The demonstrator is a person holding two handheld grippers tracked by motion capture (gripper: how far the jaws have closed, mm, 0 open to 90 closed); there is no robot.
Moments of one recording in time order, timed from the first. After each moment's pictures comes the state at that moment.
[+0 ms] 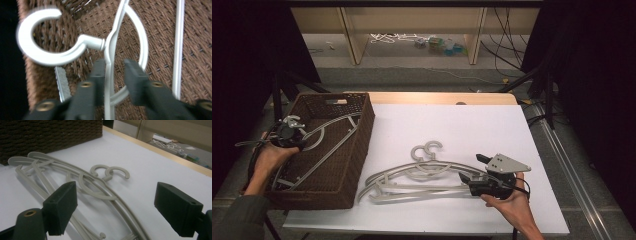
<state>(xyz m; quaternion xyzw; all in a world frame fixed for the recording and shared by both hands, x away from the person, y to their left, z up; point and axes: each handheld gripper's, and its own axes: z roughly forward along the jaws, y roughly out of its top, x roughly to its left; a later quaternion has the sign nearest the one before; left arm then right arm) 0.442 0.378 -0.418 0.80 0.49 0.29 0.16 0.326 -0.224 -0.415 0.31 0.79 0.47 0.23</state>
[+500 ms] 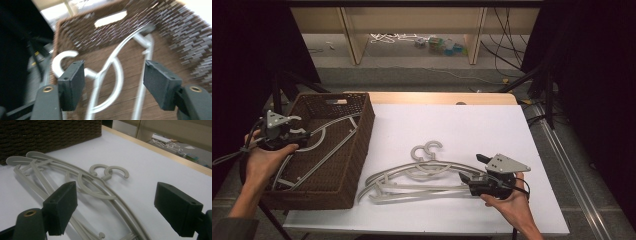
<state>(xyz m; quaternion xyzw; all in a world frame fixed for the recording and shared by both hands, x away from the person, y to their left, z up) 0.387 0.341 -0.360 0.71 0.52 0.34 0.33 0.327 -0.224 -0.417 0.31 0.79 0.47 0.23</state>
